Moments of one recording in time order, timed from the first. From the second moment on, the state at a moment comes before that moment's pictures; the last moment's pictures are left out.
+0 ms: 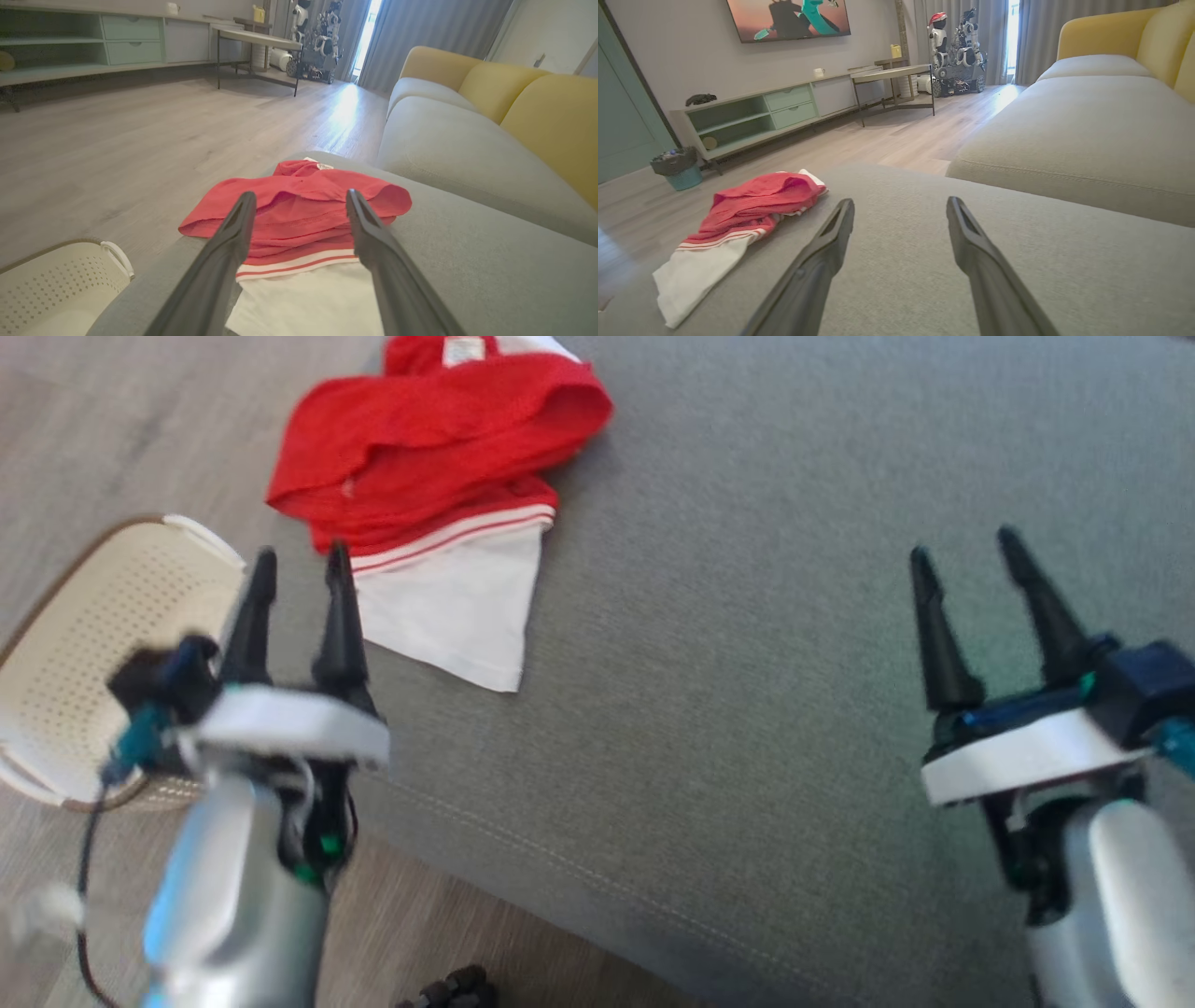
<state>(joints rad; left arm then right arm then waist) -0.33 0.05 -0.12 0.31 -0.36 -0.01 -0.26 -0.18 -0.10 0.08 -0.05 0.12 0.13 0.00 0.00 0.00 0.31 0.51</state>
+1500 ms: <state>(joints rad) -0.88 0.20 -0.02 0.72 -0.35 -0.08 -0.25 -0.25 -0.10 0.09 -0.11 0.10 0.13 0.01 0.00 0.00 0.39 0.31</state>
